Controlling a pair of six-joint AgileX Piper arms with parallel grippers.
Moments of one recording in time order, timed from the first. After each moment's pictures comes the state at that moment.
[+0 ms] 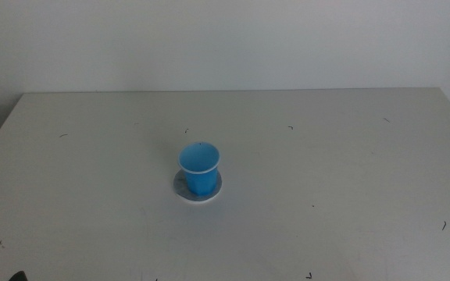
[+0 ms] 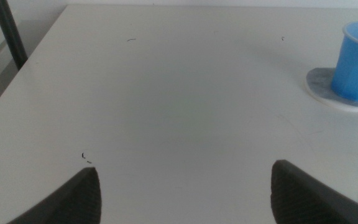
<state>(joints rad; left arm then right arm) -0.07 -0.01 0.03 0.07 0.37 -0.15 0.42 1.44 -2.03 -0.15 1.27 0.38</state>
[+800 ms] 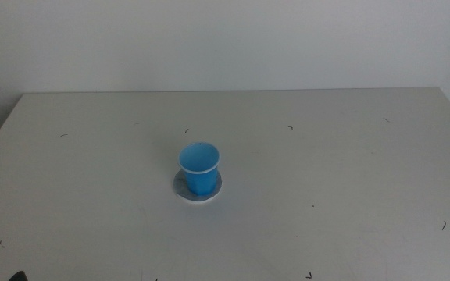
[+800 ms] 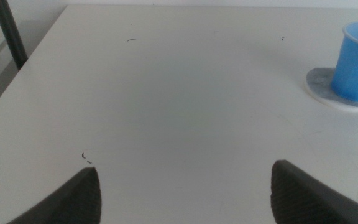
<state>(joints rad) -0.07 -0.01 0.03 0.07 0.37 -0.15 0.20 0.51 -0.74 -0.06 0.58 0.11</state>
